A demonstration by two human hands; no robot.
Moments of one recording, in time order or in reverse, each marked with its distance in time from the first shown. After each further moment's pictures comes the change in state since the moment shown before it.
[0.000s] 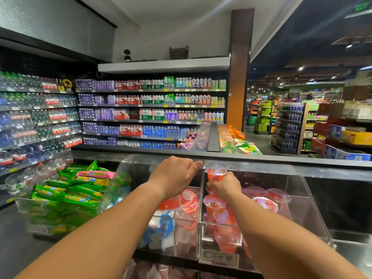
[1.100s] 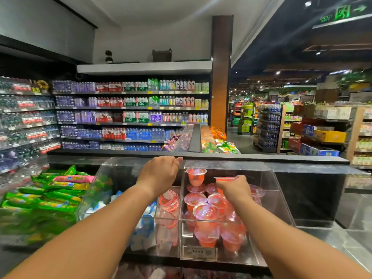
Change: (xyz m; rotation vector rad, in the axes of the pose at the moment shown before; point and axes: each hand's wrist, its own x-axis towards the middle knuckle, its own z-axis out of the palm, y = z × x) left_hand 0.005 0.021 0.011 -0.041 0.076 -0.134; right_hand -0.040 0.032 -0.070 0.216 0.171 0.115
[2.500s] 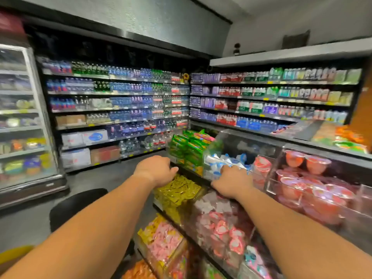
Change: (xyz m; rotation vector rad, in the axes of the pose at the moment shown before) left_hand -0.315 -0.002 -0.183 0.547 -0.227 -0.773; right_hand -0.281 -0.031 0.031 -0.847 -0.609 -0.917
